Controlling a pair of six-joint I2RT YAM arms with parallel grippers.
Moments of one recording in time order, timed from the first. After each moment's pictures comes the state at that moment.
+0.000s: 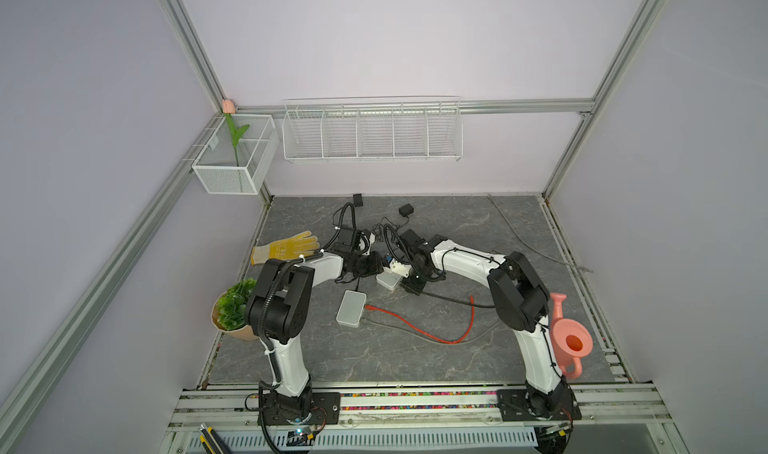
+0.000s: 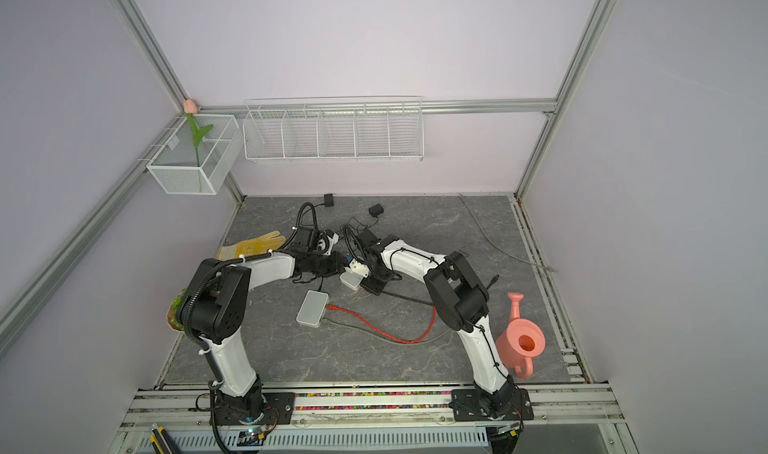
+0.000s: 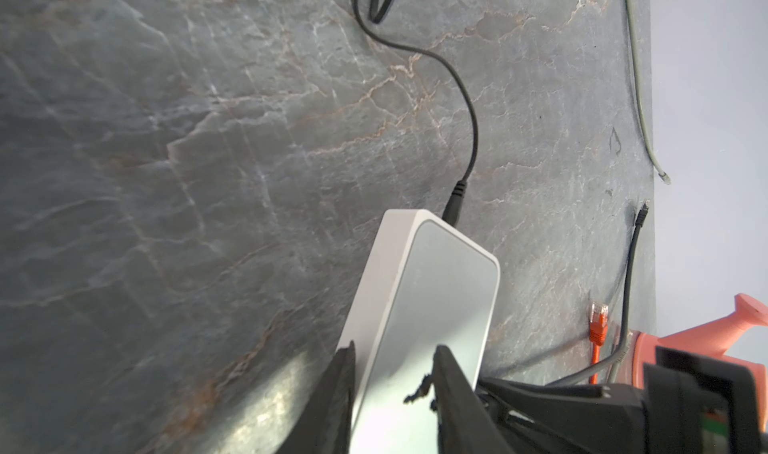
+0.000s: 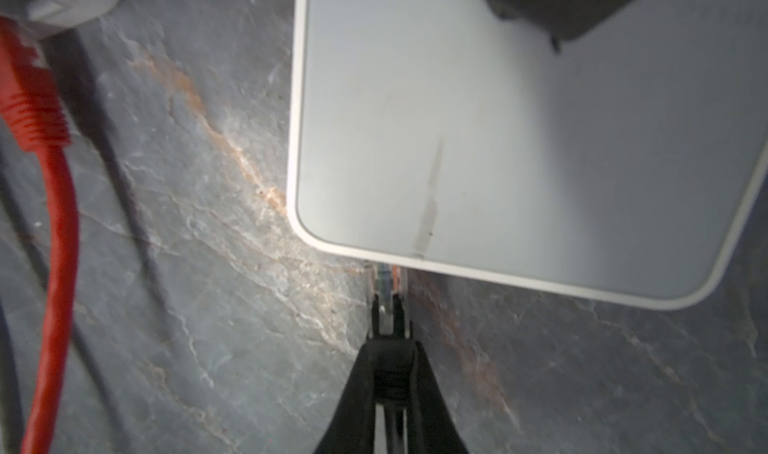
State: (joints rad) left arm -0.37 1.87 1.05 -0.11 0.52 -0.44; right arm 0.75 2.16 1.63 -0.84 -0.16 -0.36
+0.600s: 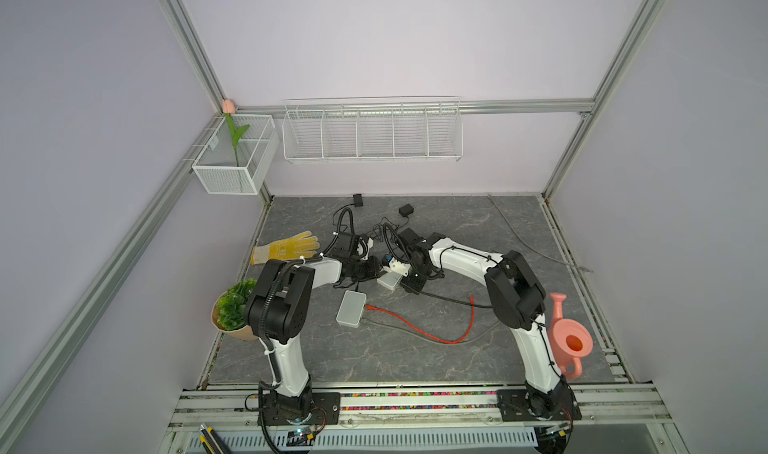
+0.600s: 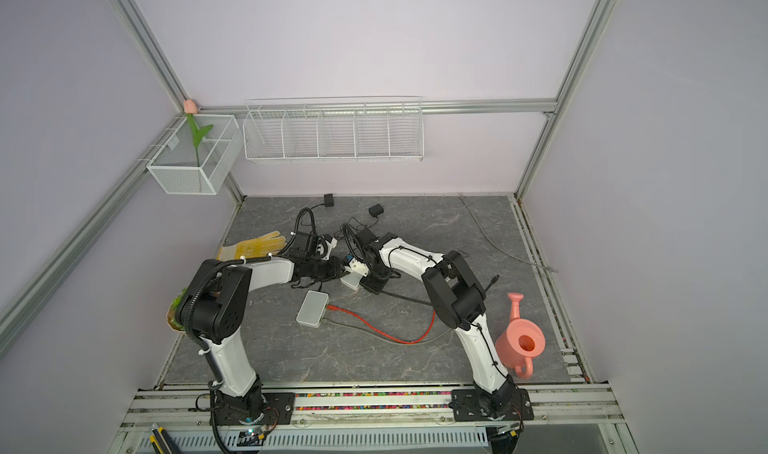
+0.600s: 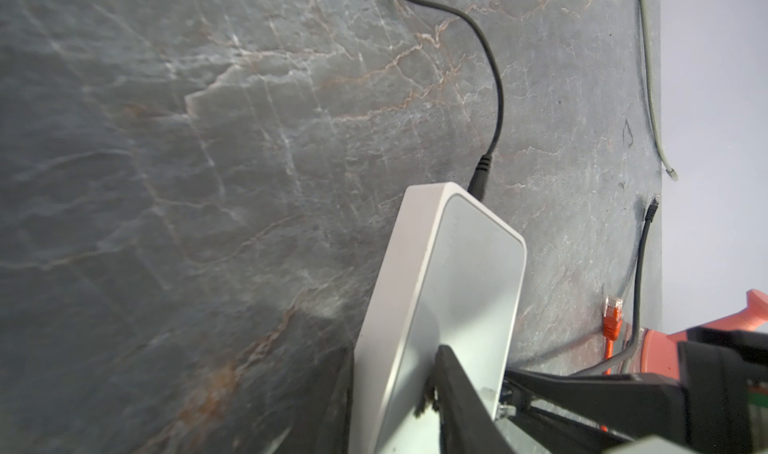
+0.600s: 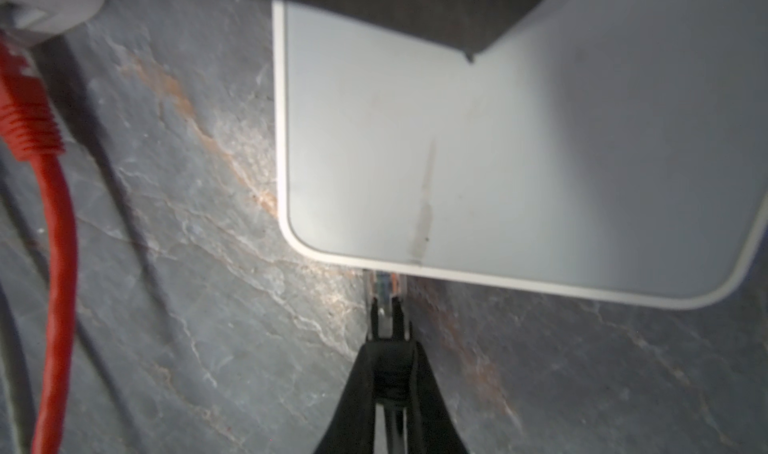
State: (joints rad) left arm -0.36 1.87 0.99 -0.05 0.53 -0.44; right arm 0.74 2.19 1.69 -0.89 -0.16 -0.34
